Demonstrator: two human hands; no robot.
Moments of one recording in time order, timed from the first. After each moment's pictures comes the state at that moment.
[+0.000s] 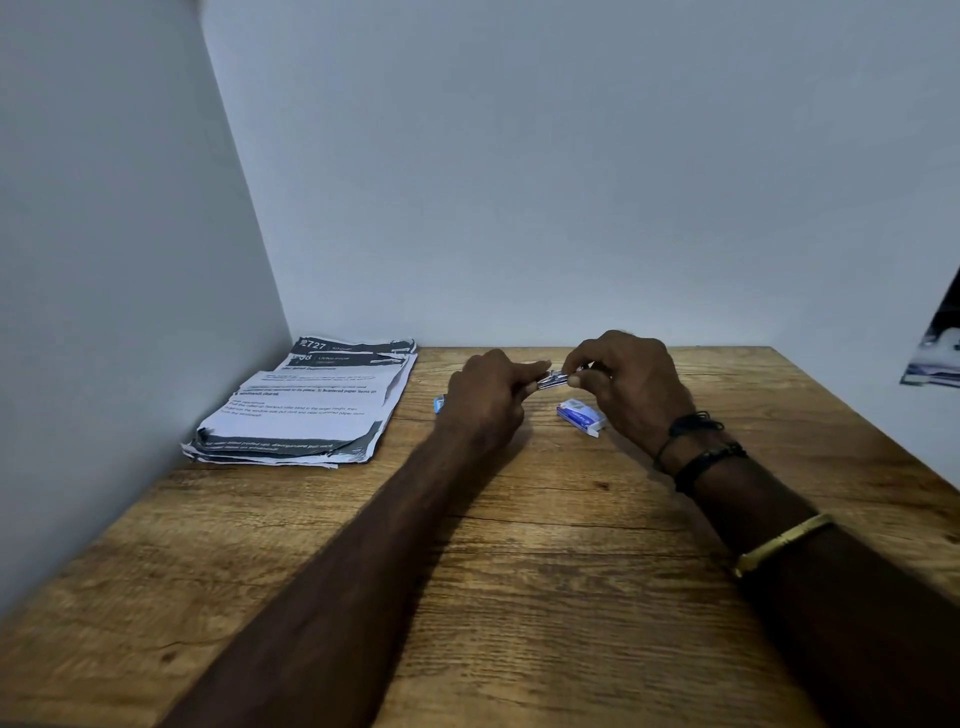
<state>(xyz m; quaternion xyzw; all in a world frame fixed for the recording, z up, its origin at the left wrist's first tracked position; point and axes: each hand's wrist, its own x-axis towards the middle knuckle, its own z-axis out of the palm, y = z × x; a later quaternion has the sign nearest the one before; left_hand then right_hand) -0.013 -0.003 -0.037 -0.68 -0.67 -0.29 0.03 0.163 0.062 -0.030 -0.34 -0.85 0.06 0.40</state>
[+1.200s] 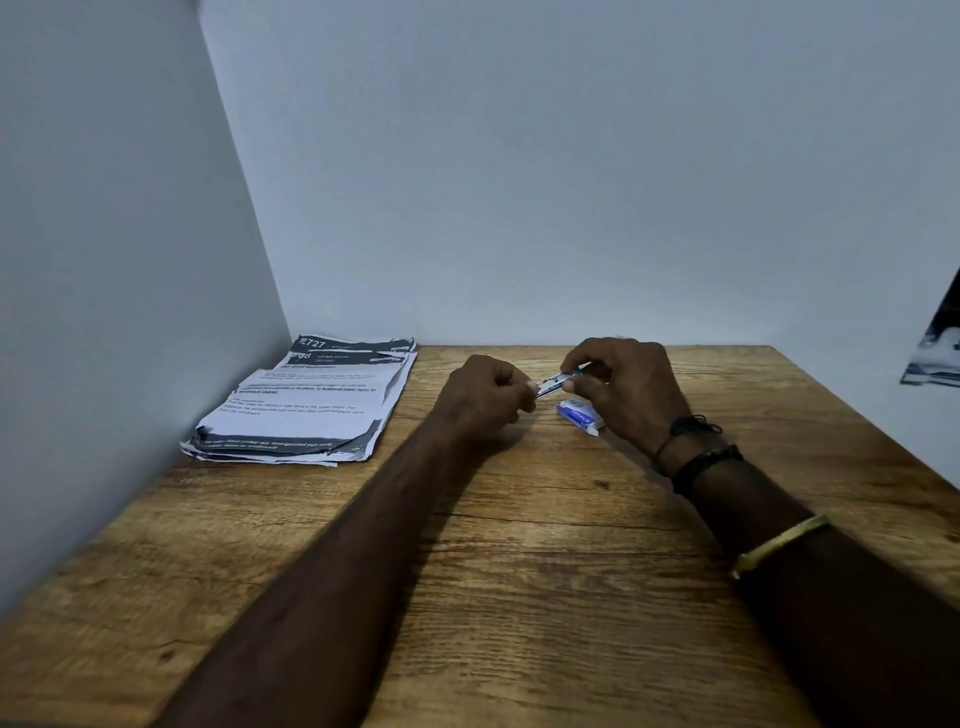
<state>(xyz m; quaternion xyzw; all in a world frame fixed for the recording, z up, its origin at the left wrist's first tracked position) -0.020 -0.004 -0.034 -0.58 -0.67 -0.41 -0.22 0.160 0.062 -0.036 -0.35 -0.83 0.11 0.42</state>
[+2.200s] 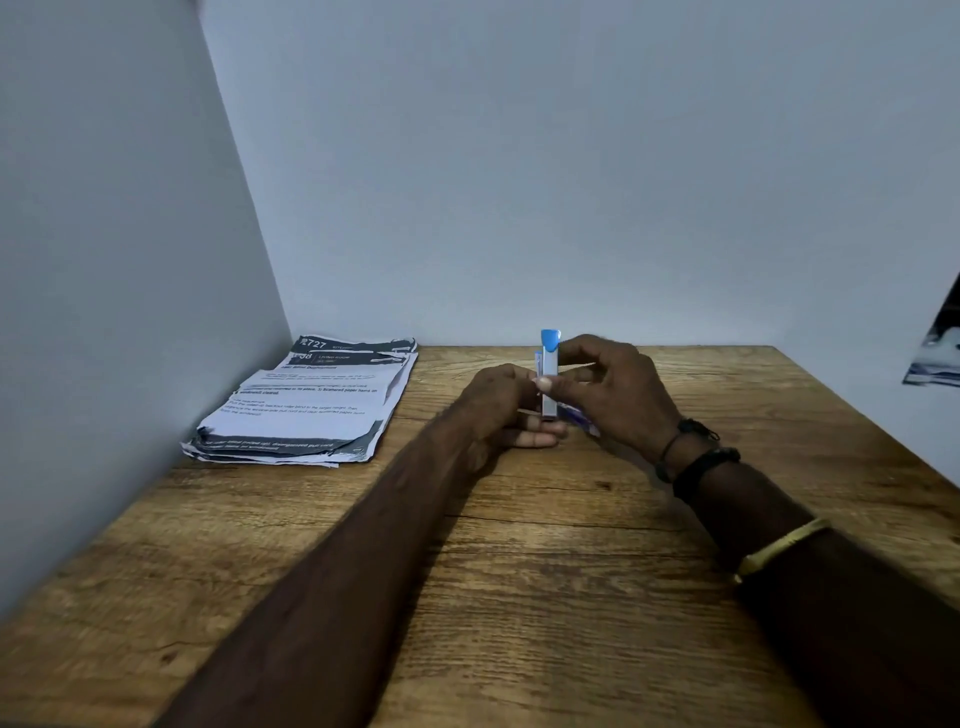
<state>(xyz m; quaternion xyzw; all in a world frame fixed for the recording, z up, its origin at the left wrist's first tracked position) -0.003 -0.007 -0.035 -0.40 -0.55 -0.53 -0.51 0.151 0.059 -0.041 -0.32 -0.79 0.30 0.43</state>
